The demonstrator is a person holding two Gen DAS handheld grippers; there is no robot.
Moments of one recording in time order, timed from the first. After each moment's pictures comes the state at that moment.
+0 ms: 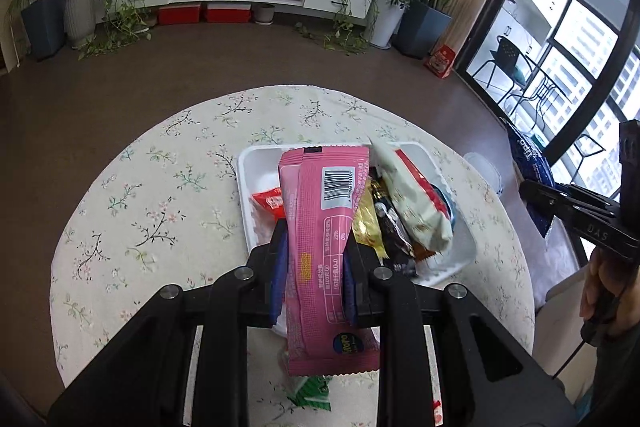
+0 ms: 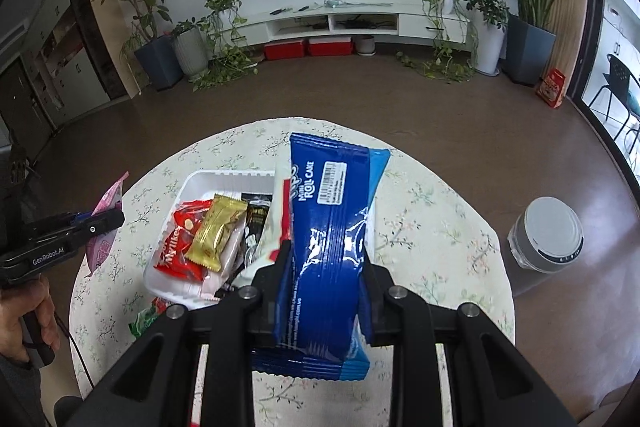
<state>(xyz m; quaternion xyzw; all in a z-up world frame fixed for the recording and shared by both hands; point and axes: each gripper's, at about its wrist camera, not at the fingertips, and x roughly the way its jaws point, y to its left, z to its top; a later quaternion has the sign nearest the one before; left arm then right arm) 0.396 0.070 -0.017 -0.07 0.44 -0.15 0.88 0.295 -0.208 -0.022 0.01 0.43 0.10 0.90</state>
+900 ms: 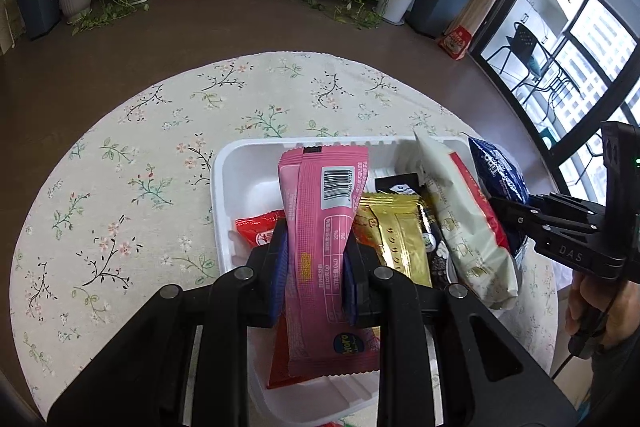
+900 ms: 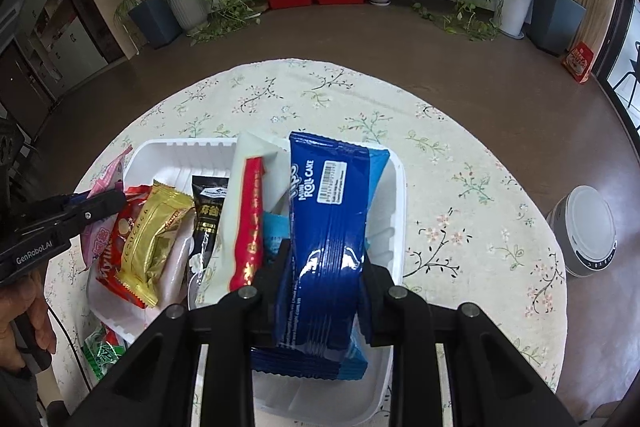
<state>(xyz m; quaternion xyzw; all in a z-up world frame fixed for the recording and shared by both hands) 0.496 0.044 -0.092 -0.07 0.49 -0.14 0.86 0.381 -0.194 -0.108 0.01 0.51 0.12 0.85</state>
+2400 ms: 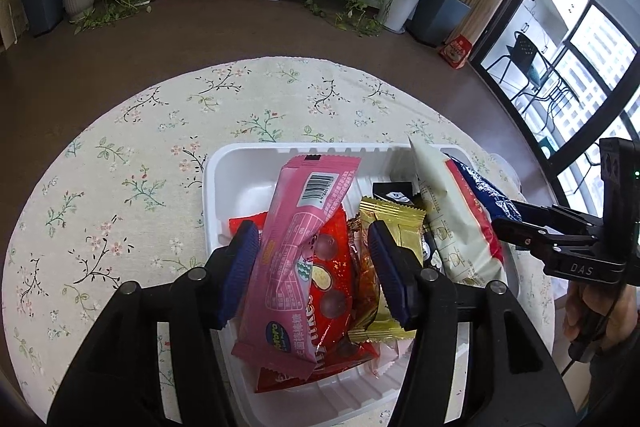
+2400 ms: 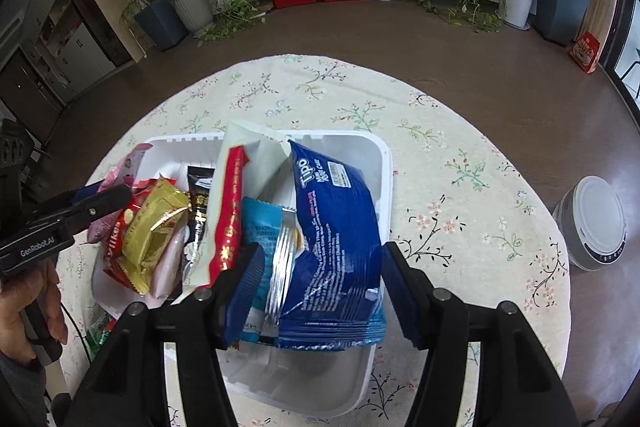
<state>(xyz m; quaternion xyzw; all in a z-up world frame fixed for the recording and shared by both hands) 0.509 0.045 -0.109 -0.09 0.48 -0.14 0.86 0.374 -0.216 -0.110 0.03 0.51 0.14 0.85</state>
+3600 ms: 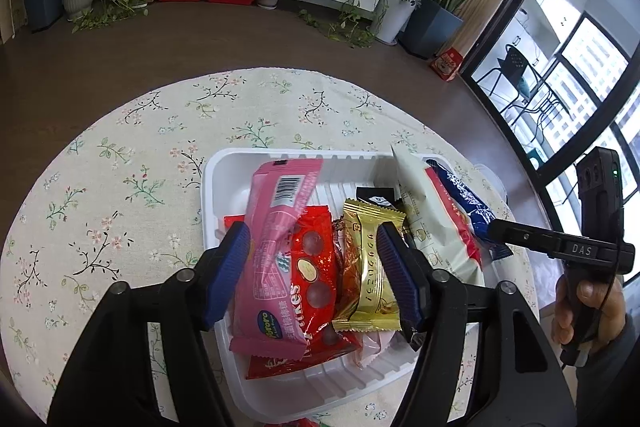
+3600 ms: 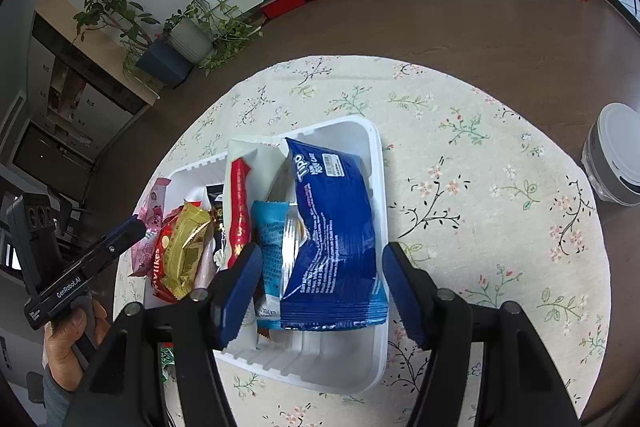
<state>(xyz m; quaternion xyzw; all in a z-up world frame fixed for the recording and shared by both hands) 0.487 0.051 -0.099 -0.11 0.46 -0.15 0.87 0.369 -0.254 -0.115 0.17 0.52 0.16 0.82</state>
